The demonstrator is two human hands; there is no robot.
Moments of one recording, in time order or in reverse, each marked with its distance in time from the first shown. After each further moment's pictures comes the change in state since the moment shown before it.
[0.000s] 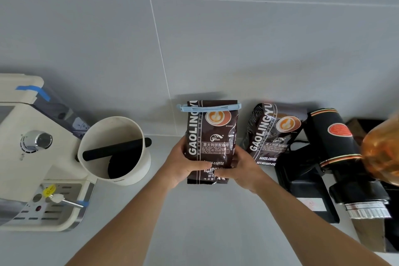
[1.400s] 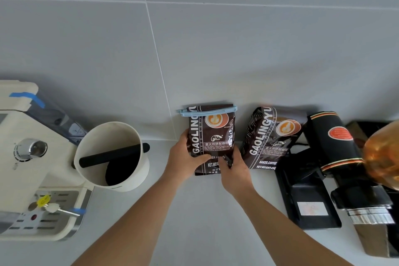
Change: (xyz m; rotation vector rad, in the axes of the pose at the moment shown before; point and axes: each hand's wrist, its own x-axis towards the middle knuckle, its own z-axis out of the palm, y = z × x) left_hand 0.018 0.006 0.010 0.485 0.266 0.149; right_hand 0.001 -0.005 0.035 -0.282 0.415 0.059
